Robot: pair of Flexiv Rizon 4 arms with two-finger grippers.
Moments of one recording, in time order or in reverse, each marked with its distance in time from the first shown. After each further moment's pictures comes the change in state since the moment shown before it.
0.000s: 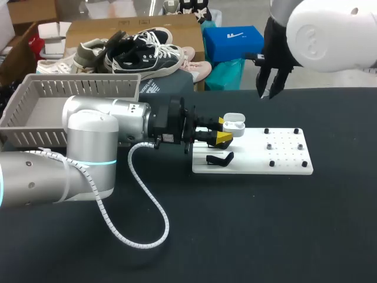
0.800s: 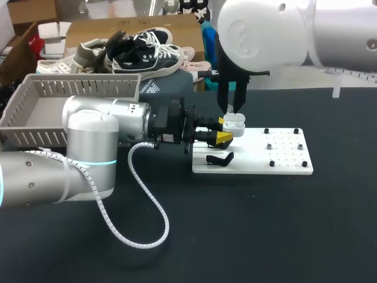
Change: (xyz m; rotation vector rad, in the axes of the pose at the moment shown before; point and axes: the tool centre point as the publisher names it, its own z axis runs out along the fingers) left arm 0.000 0.000 0.000 0.000 0.000 0.000; right arm 0.045 0.068 0.016 0.102 0.101 -0.130
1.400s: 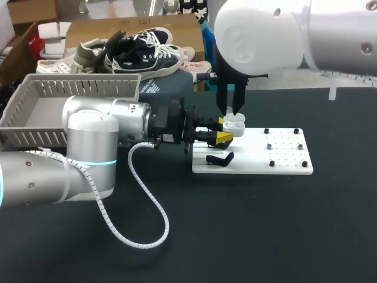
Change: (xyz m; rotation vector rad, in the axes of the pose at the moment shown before) left arm 0.000 0.000 0.000 0.000 0.000 0.000; right arm -0.001 0.001 0.004 0.007 -0.002 -0.011
